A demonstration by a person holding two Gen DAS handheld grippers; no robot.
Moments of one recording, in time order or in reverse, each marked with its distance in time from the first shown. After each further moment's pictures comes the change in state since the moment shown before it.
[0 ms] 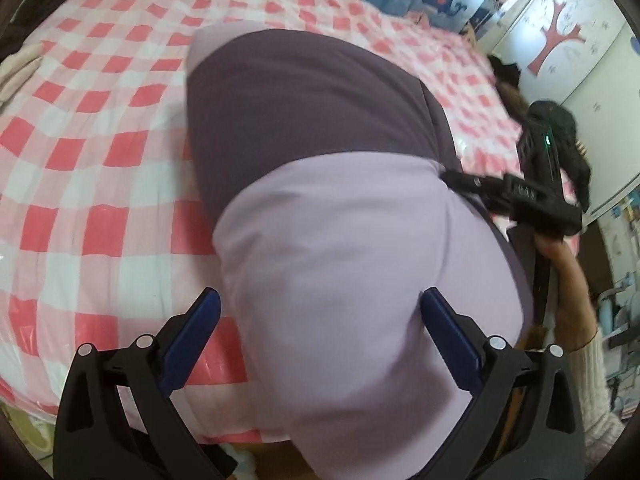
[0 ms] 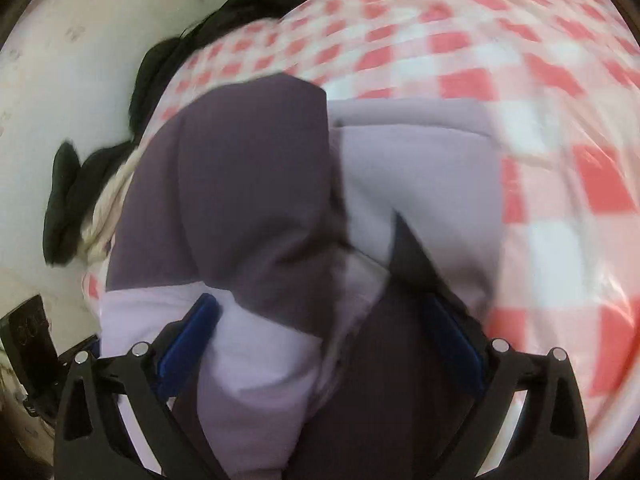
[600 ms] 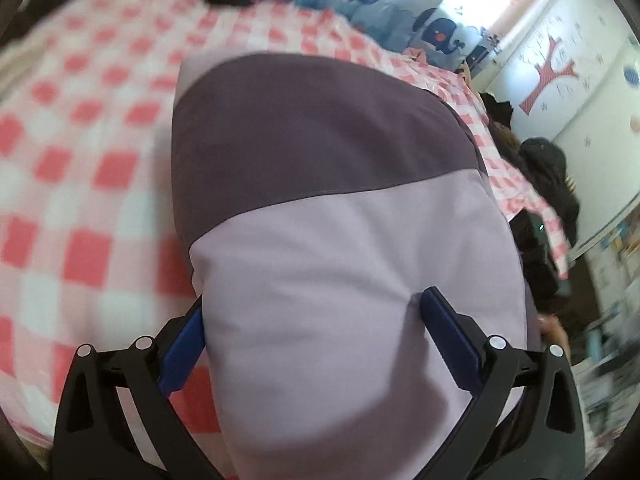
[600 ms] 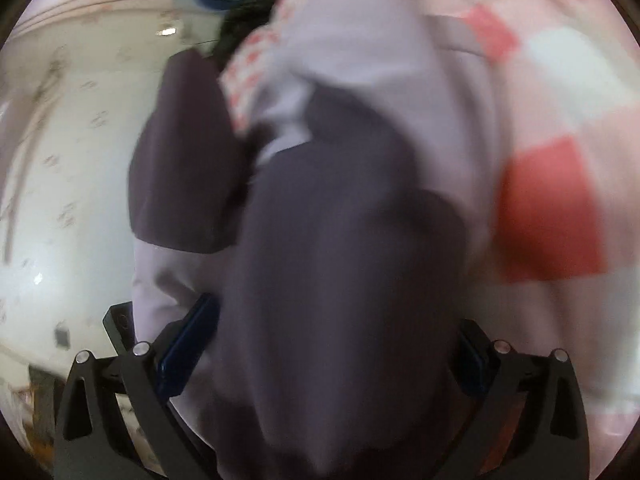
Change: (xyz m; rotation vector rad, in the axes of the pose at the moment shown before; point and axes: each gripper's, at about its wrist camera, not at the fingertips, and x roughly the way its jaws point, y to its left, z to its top) left arm 0.014 0.006 0.019 -0.022 -0.152 -0.027; right arm 0.022 -0.028 -0.034 0.302 0.072 0.452
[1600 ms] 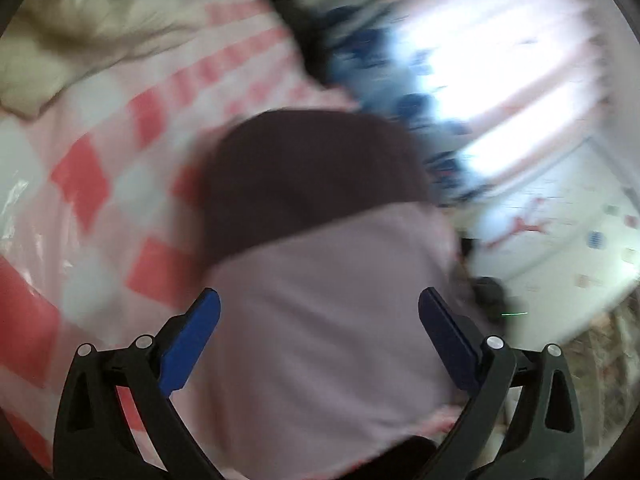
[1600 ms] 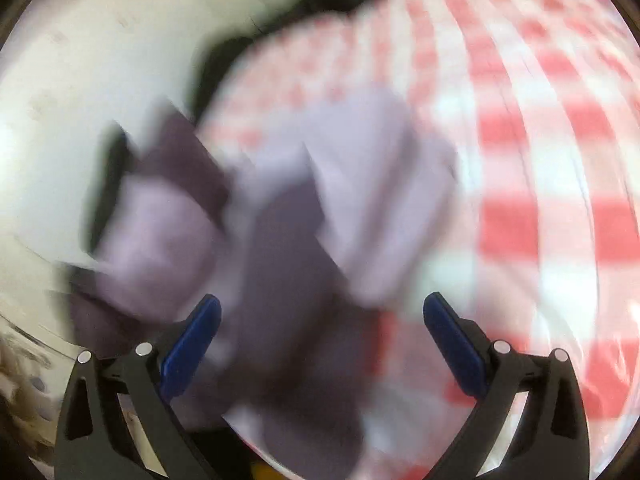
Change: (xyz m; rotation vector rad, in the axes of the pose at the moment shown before) left arm -0.096 0.247 0.018 -0.424 -0.199 -0.197; right arm 0.044 0.115 0.037 -0.407 -0.085 -0.197
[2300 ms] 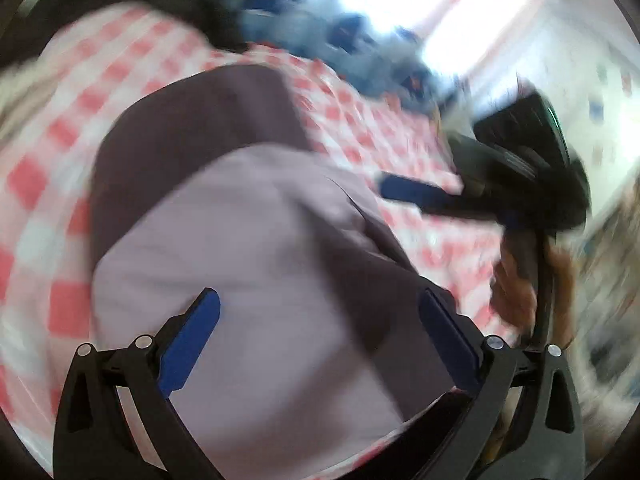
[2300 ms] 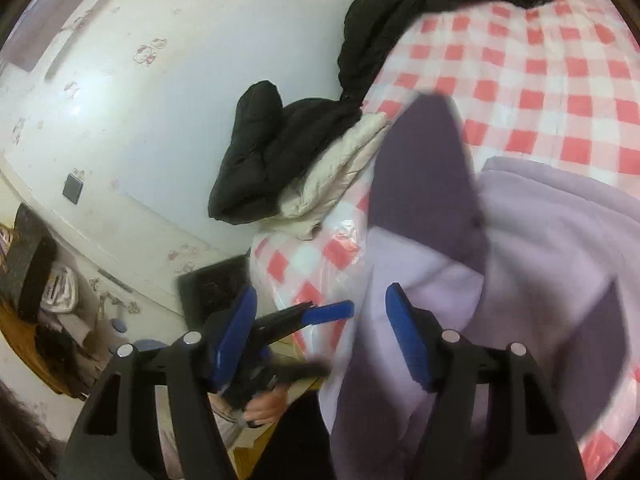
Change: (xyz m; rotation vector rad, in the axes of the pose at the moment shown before) left arm 0.060 -0.152 -0.052 0.448 0.150 0.027; right arm 0.053 0.114 0.065 -0.173 0.222 0.320
